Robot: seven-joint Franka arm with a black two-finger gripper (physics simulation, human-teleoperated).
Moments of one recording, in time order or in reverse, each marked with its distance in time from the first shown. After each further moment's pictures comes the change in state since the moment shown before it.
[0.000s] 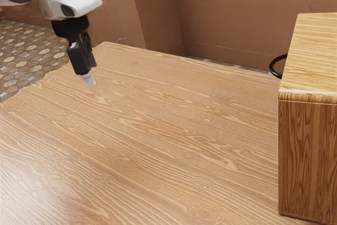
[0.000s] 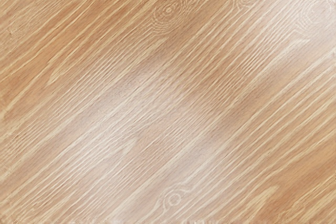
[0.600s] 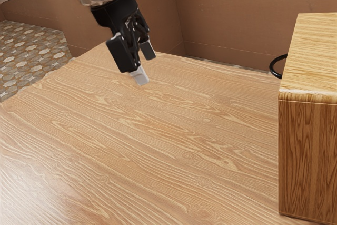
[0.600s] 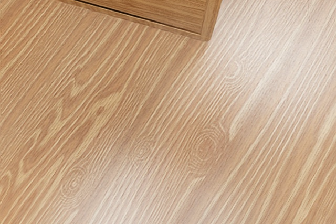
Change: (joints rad) arm -0.264 -0.012 -0.010 0.044 -0.147 0.056 -0.056
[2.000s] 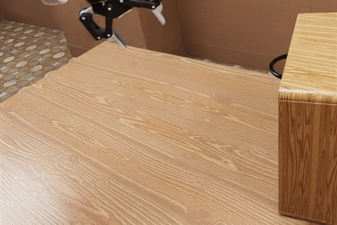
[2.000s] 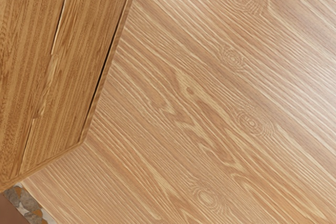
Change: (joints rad) arm 0.016 -0.069 -0.003 -0.054 0.070 0.258 1.471
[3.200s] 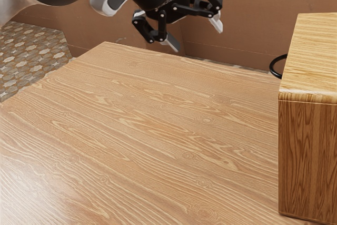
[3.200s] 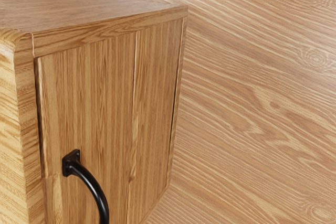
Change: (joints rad) arm -0.088 0.074 -0.082 0.019 -0.006 0.126 0.123
